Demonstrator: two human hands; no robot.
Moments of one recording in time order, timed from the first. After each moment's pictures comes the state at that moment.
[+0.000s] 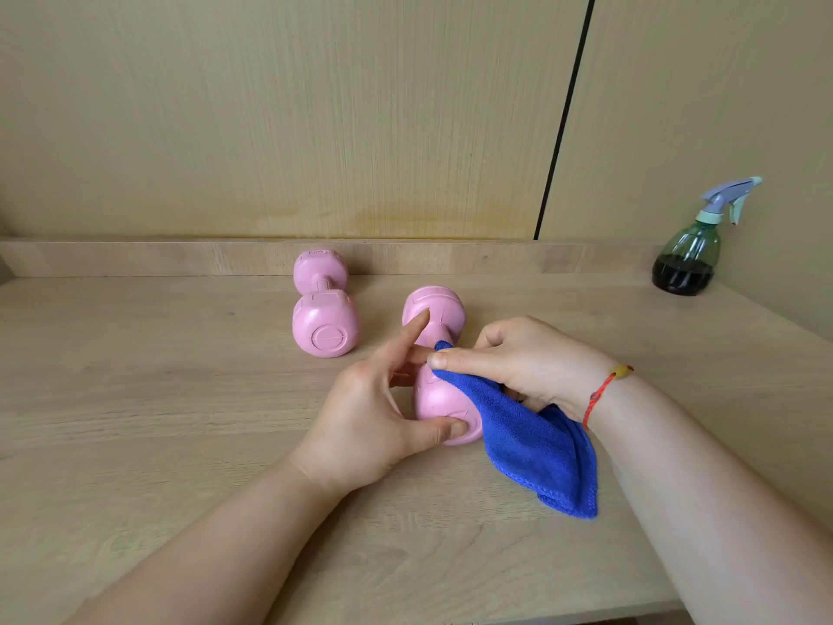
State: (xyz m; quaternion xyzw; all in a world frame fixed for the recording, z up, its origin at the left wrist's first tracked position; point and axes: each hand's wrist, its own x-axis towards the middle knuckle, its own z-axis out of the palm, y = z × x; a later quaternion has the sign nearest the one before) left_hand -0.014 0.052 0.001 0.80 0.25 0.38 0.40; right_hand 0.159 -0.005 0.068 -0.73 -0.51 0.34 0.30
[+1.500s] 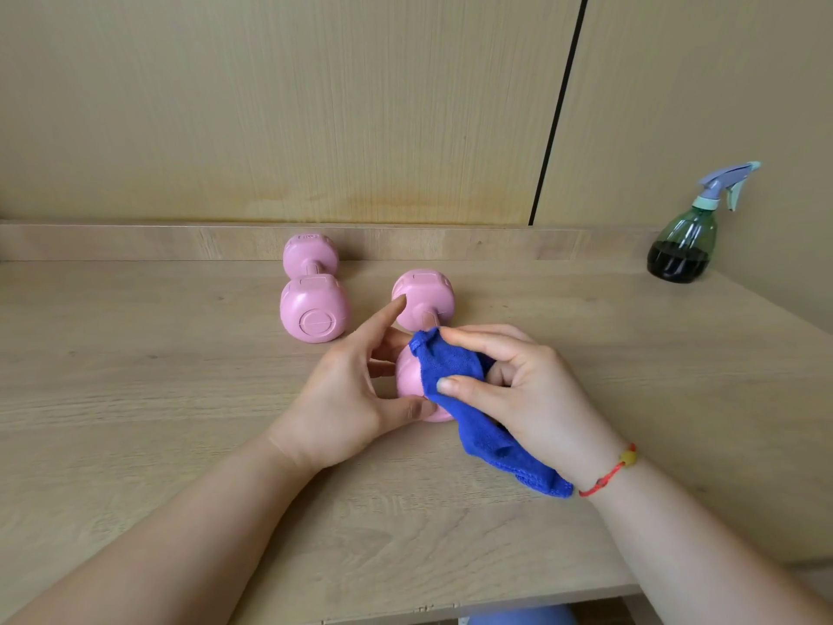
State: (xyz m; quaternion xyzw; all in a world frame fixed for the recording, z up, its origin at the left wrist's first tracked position) left_hand -0.018 0.061 0.003 0.80 0.25 0.36 0.41; right_hand 0.152 -0.038 0.021 -0.59 -0.57 0.25 0.52
